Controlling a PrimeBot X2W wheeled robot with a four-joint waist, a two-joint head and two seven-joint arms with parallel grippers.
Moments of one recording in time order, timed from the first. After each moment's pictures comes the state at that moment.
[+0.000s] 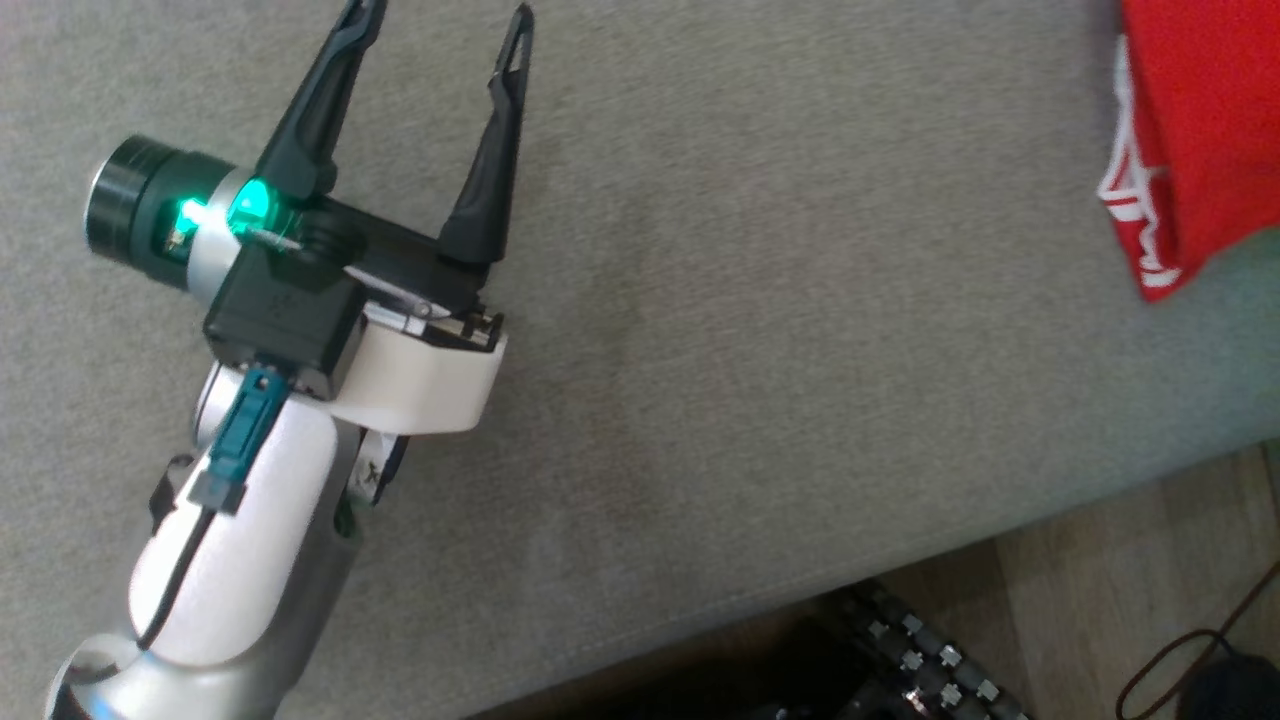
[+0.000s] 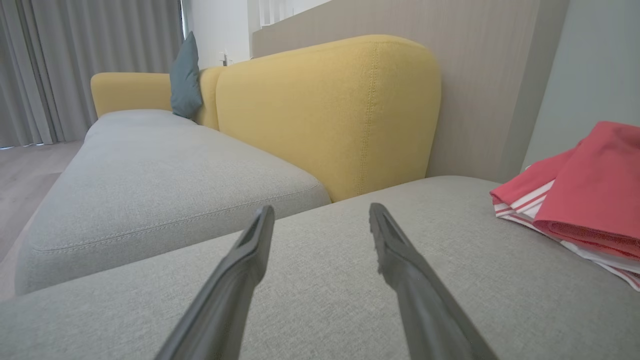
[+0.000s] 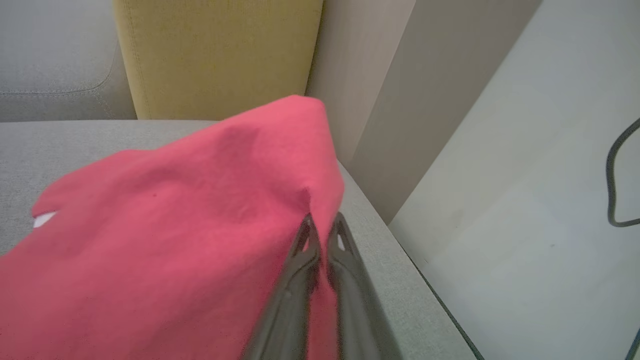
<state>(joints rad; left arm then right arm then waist) -0.53 0.26 -0.46 -0.15 -0.07 0.14 -0.21 -0.56 -0.48 -0.27 0.36 0.33 0.13 0.07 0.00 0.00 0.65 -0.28</state>
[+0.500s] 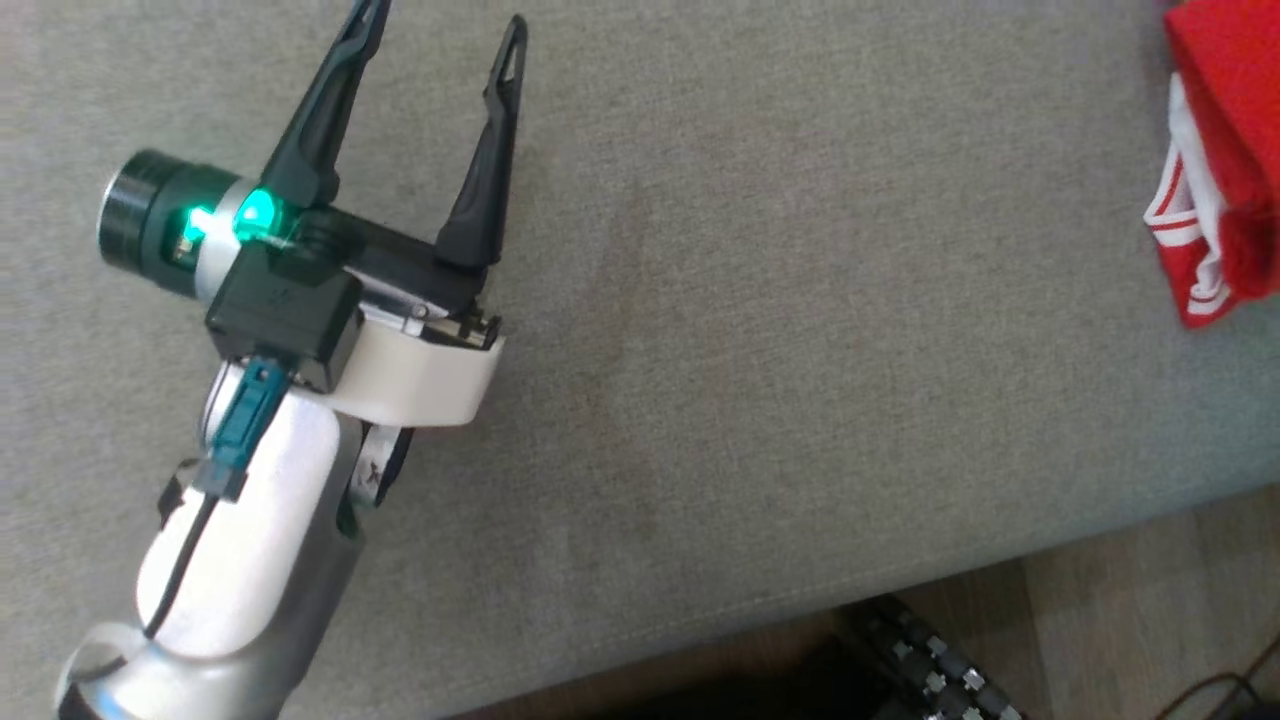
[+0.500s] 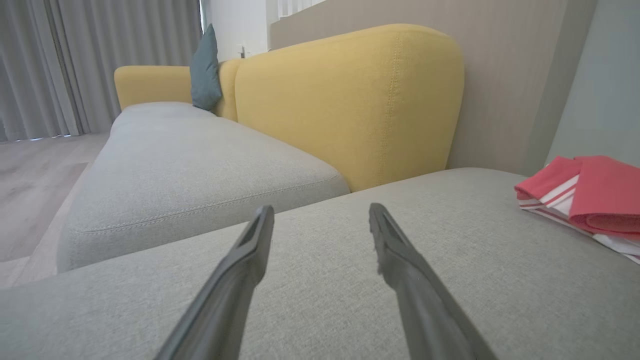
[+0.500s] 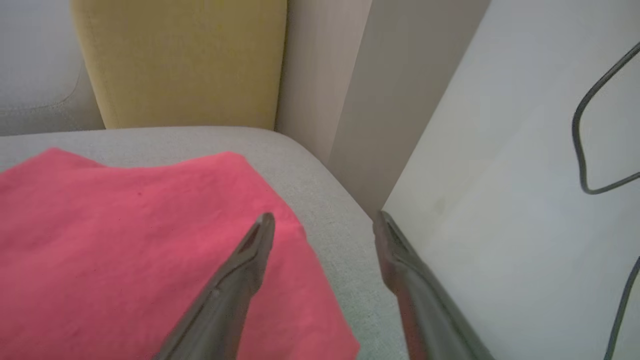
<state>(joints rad) -0.53 0.25 -0.47 -0.10 -0.10 0.15 -0.24 -0.51 -0.43 -0.41 0.42 0.28 0.13 -0.05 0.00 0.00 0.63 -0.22</state>
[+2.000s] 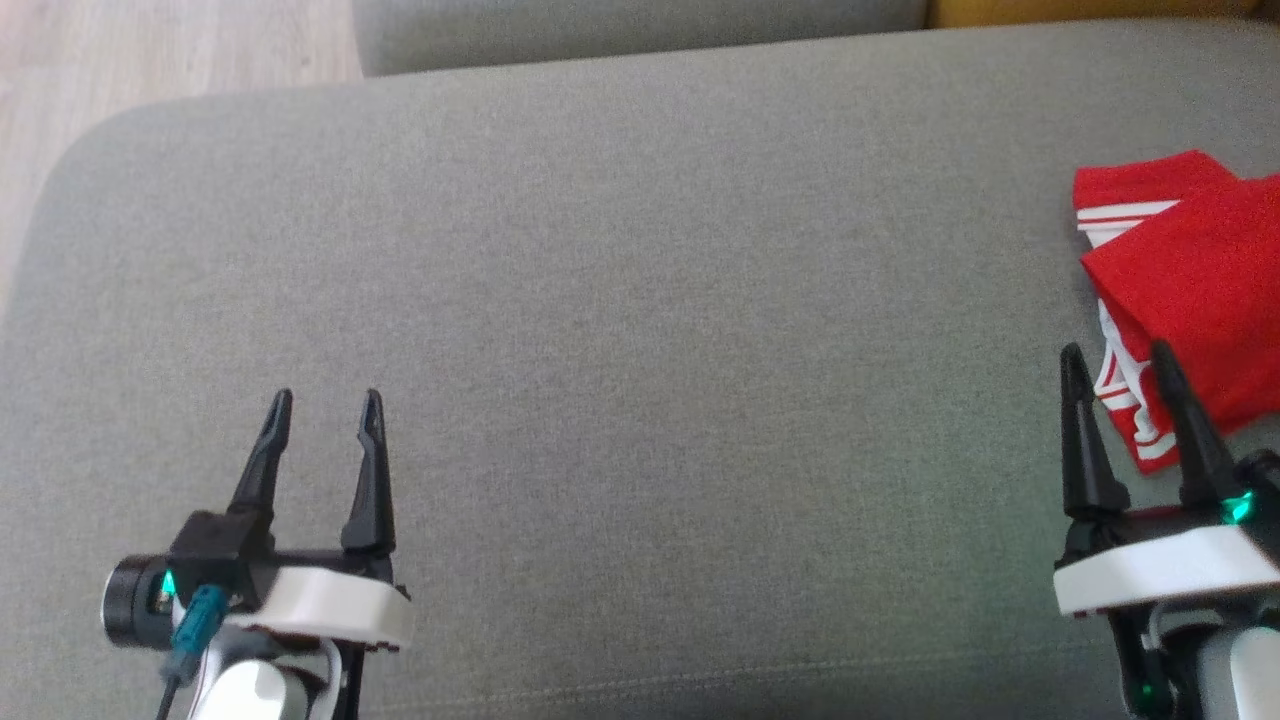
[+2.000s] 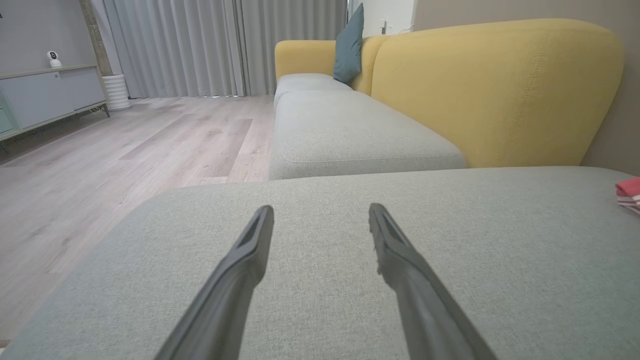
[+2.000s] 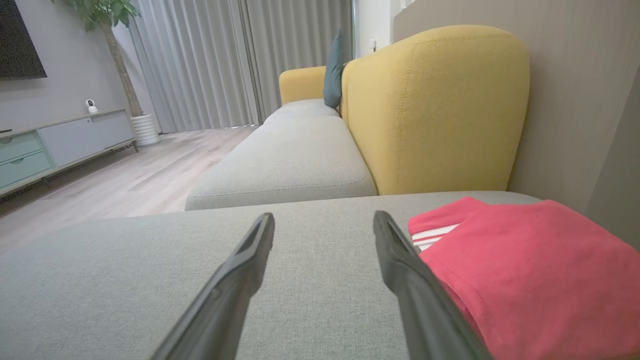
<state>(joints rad) 0.00 0.25 -0.31 0.00 -0.27 0.24 -0.25 0.04 -0.09 -0.06 -0.11 0.19 0.13 -0.03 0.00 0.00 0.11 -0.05</state>
